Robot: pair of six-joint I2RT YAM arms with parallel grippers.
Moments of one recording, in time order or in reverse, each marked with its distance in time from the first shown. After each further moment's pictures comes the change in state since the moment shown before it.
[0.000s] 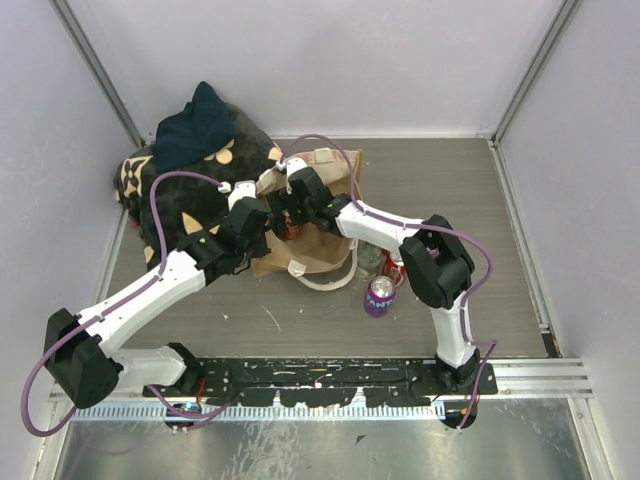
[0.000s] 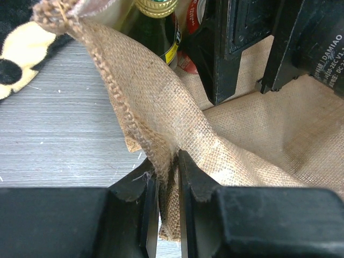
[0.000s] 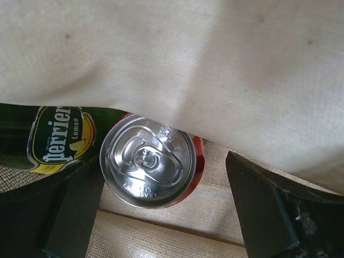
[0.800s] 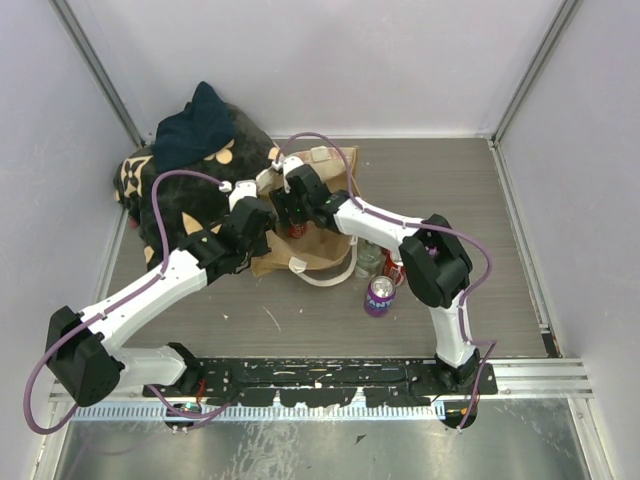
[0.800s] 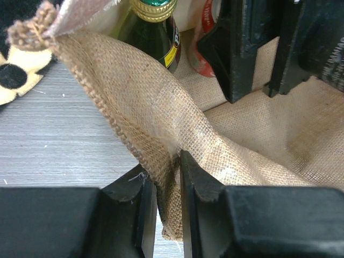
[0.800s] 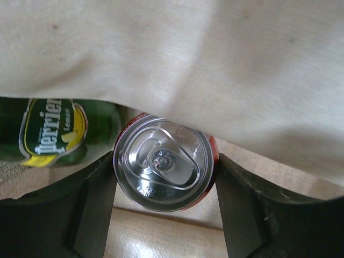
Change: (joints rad) left arm 0.001 0.013 0.000 0.015 -0.021 0.010; right arm 0.003 0.029 0.062 -0.048 0.006 -0.049
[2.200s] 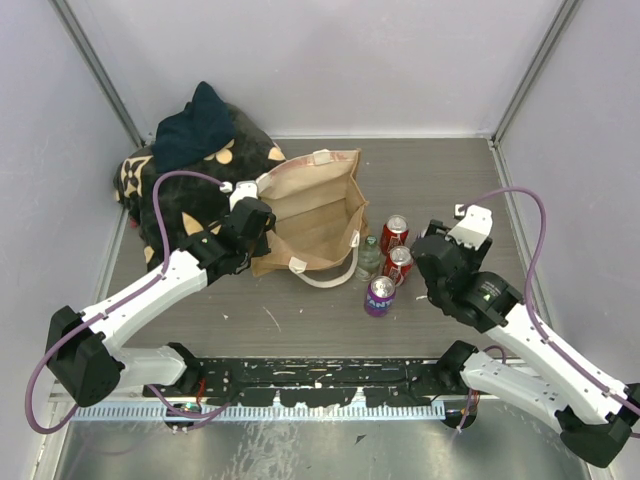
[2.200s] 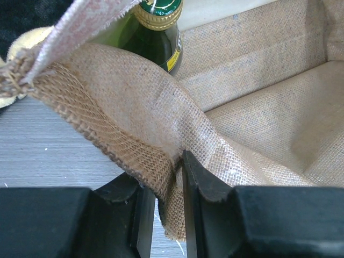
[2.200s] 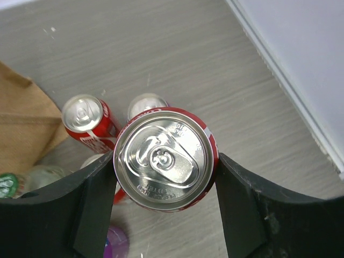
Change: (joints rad) left arm 0.006 0.000 -0.018 0.024 0.007 0.021; right arm -0.006 -1.277 -0.692 -0.608 0.903 0.503
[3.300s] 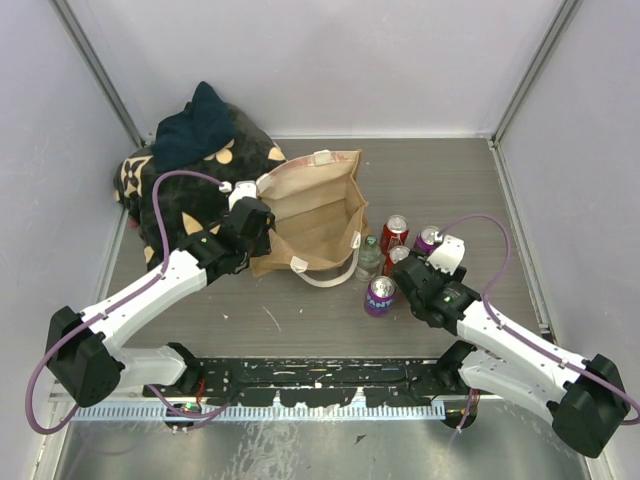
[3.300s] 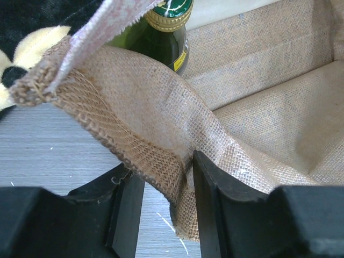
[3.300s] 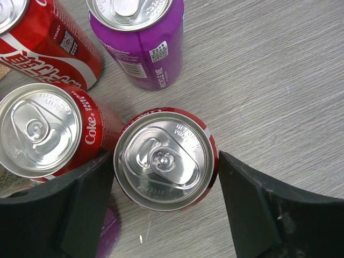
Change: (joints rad) left arm 0.004 0.000 0.000 -0.008 -0.002 0.011; right arm -0.039 0.100 -0.365 0.149 -0.199 0.275
